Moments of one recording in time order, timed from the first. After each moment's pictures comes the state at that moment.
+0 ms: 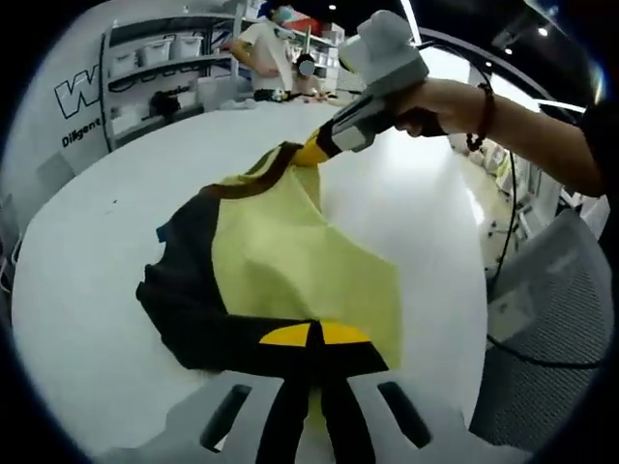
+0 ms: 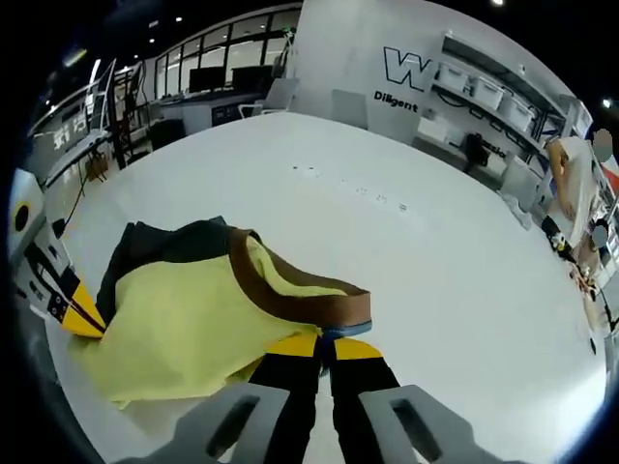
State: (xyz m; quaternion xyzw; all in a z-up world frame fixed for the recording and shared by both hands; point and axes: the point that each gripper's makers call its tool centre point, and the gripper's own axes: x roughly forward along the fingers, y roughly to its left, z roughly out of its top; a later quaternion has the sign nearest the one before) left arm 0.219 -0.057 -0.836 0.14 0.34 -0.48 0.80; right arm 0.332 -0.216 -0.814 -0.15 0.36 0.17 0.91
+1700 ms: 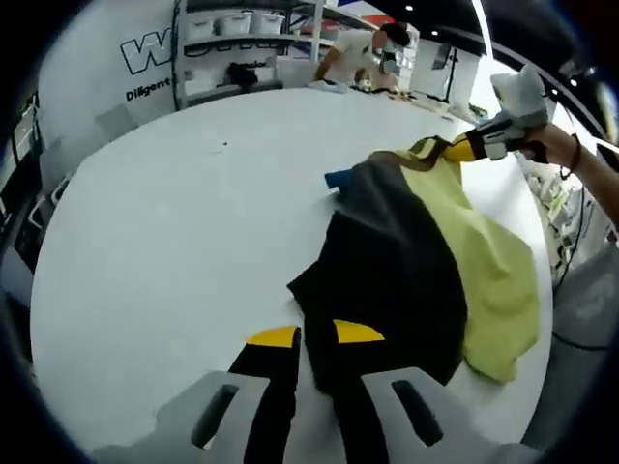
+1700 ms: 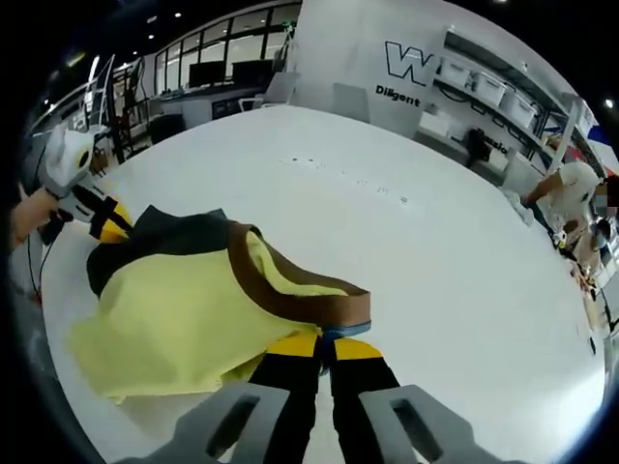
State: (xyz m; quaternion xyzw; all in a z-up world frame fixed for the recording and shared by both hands) left arm 0.310 0.057 -0.860 0.11 0.38 -0.35 0.85; right arm 0.332 -0.219 -0.818 -0.16 0.37 0.17 0.90
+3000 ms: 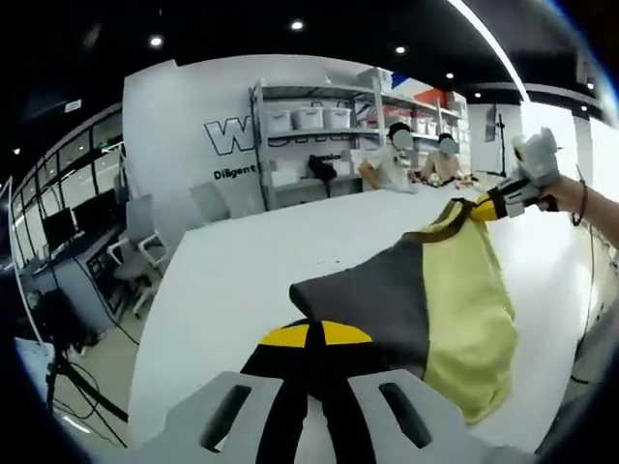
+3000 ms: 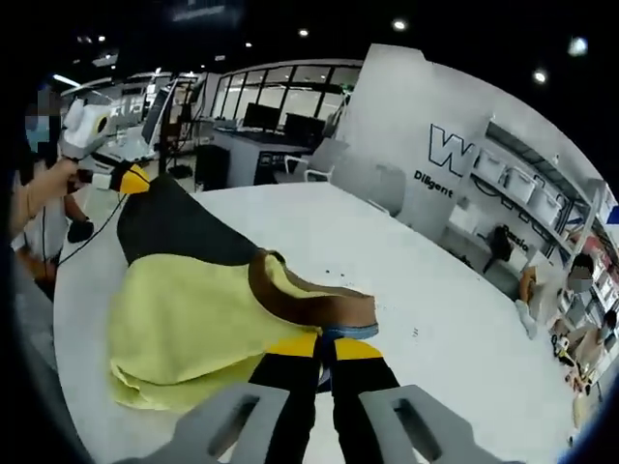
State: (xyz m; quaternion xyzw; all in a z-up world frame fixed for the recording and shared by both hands) left arm 0.340 0.174 -0.702 0.08 0.17 -0.18 0.97; right arm 0.383 -0.124 -0.701 -0.23 0.19 0.29 0.91
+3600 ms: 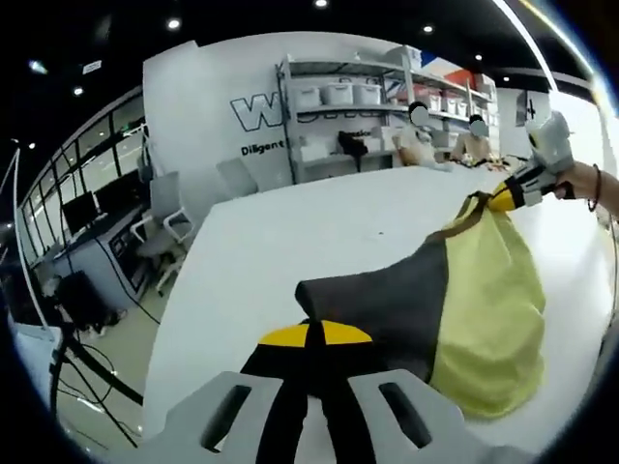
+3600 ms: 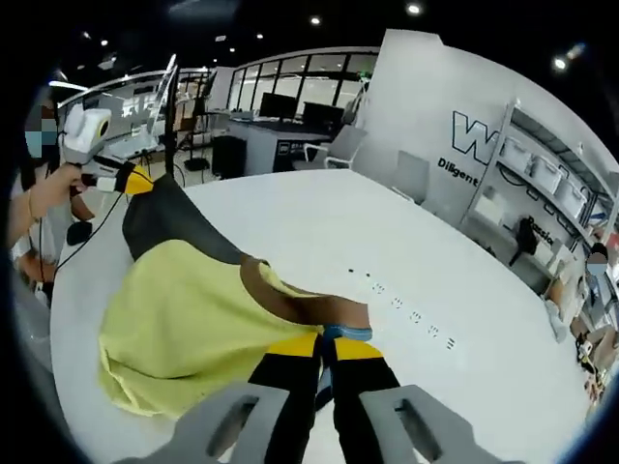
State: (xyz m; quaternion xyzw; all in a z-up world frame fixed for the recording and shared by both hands) left arm 0.371 0.208 -0.744 0.09 0.22 -0.12 0.96; right arm 0.429 -0.098 -0.751 -0.21 0.25 0.31 0.89
